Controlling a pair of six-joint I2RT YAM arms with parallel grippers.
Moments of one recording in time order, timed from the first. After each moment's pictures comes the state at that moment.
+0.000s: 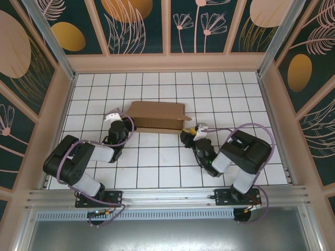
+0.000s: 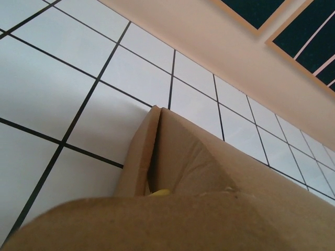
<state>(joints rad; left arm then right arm) -0.42 1.57 0.37 0.89 -0.27 -0.71 0.83 1.72 0.21 1.30 0.41 0.51</state>
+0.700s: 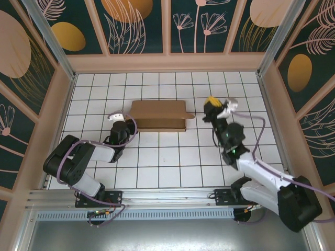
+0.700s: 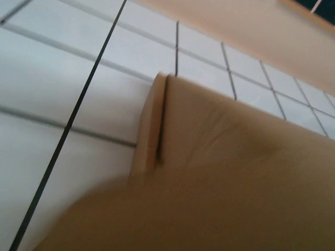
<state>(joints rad) -0.44 1.57 0.37 0.79 -0.25 -0.60 0.52 1.04 0.48 0.75 0.20 0.36</state>
